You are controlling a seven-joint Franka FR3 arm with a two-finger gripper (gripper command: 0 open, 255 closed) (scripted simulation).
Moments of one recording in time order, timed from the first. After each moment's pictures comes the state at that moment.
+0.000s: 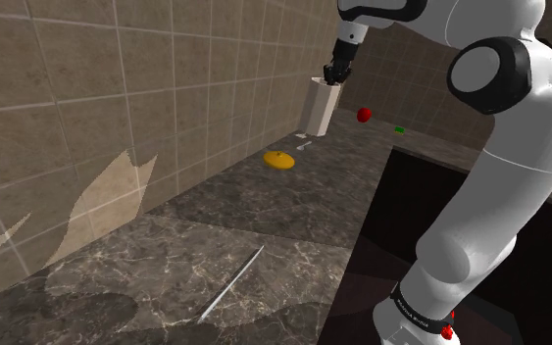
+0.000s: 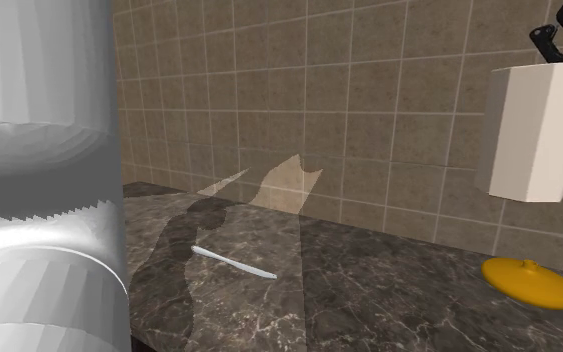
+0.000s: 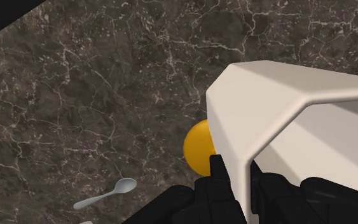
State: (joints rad) arm -0.29 0.08 -0.13 -1.44 0.02 1.63 -0.27
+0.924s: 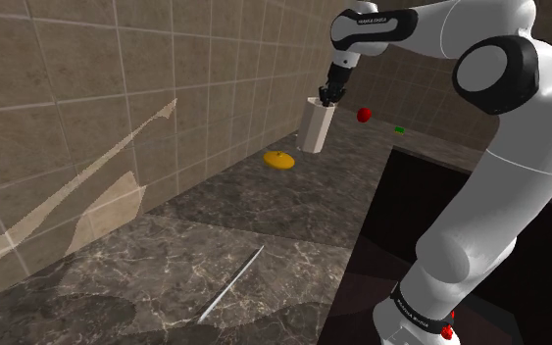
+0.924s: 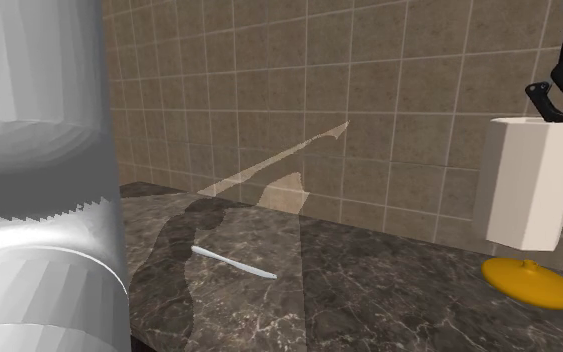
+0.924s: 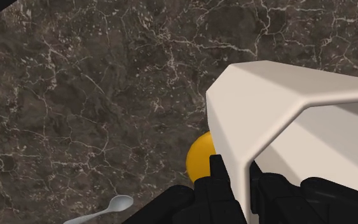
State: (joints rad) arm -0.29 0.06 -0.13 -1.66 0.02 1.82 -0.28
